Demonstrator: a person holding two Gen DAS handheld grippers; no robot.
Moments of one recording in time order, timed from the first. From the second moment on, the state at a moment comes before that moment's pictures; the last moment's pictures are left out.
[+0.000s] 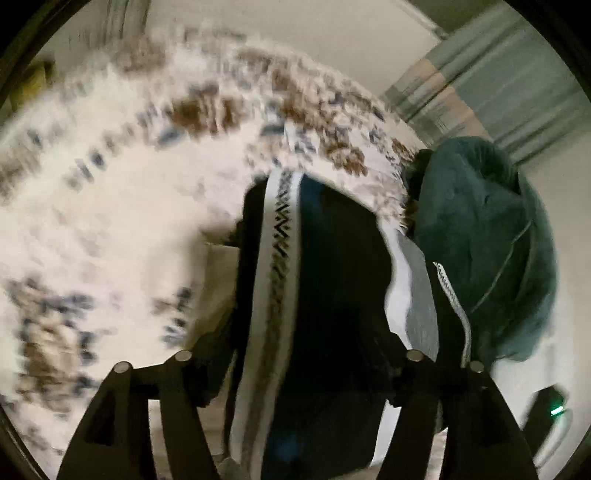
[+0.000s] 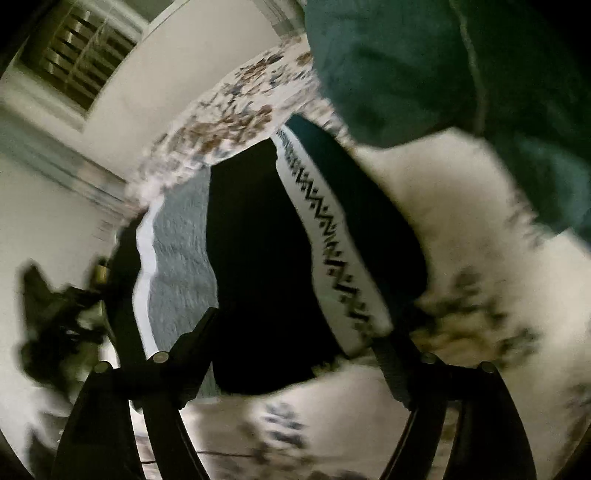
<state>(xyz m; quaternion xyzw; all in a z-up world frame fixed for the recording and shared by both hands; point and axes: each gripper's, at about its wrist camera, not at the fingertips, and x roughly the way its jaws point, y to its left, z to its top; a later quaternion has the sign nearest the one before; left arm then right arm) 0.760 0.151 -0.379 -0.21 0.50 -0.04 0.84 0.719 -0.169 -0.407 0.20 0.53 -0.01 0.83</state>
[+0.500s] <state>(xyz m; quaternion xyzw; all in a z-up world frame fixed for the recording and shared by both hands) 0.630 0.080 -0.269 -0.04 0.47 0.04 0.88 0.613 -0.175 -0.237 0.03 0.49 -0.06 0.87</state>
